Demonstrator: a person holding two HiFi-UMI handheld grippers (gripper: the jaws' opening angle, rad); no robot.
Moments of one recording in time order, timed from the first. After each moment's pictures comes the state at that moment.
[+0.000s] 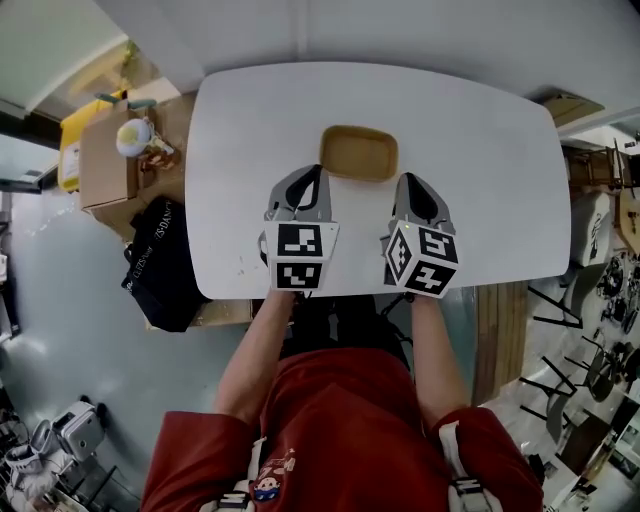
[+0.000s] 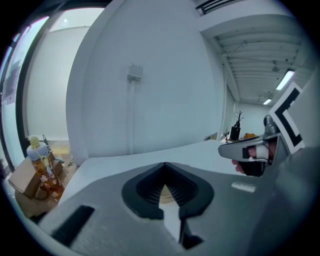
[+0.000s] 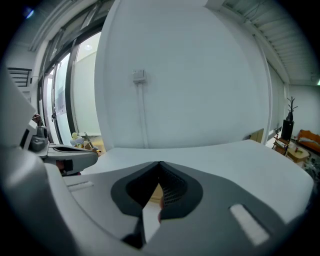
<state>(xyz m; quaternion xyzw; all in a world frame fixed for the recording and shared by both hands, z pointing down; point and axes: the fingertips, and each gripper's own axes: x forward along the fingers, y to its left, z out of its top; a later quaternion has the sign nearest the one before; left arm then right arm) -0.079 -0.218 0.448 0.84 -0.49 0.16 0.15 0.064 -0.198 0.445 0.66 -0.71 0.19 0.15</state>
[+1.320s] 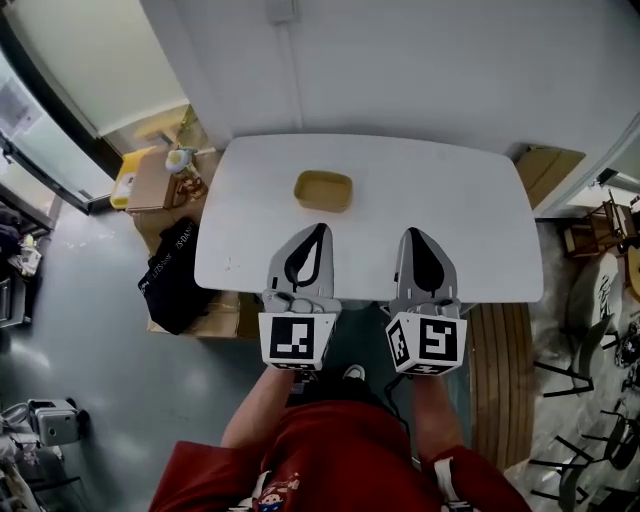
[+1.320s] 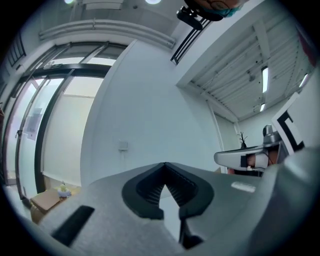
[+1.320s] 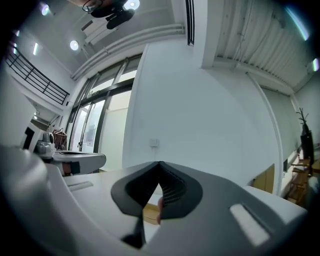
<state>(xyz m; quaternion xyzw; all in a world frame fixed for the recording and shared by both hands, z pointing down) 0.044 0.013 0.235 0.83 -0.55 -0.04 -0.06 0.170 0.016 0.242 0.60 -0.80 -0.01 -0.04</state>
